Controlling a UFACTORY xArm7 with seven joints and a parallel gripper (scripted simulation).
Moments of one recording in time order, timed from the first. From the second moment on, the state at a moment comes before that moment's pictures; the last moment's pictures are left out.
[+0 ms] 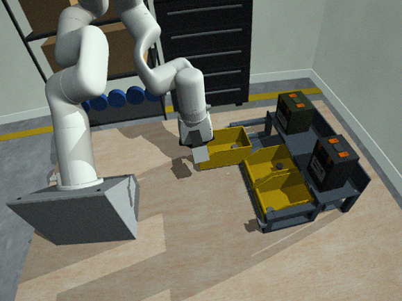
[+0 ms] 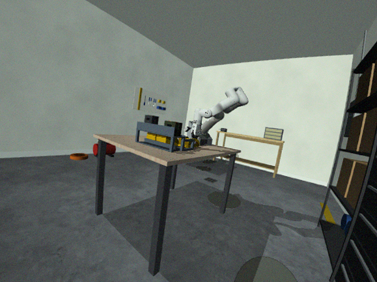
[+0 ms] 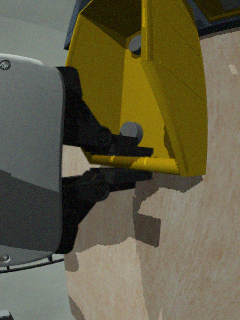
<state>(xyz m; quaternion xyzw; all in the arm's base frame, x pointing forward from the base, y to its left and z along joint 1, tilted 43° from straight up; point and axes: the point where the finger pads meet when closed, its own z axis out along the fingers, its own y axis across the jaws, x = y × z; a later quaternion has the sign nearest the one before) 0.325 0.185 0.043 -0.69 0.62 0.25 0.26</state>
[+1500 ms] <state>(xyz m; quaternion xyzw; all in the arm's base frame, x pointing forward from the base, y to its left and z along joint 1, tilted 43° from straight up) 0.353 0.187 0.044 -0.69 0.62 0.25 0.27</state>
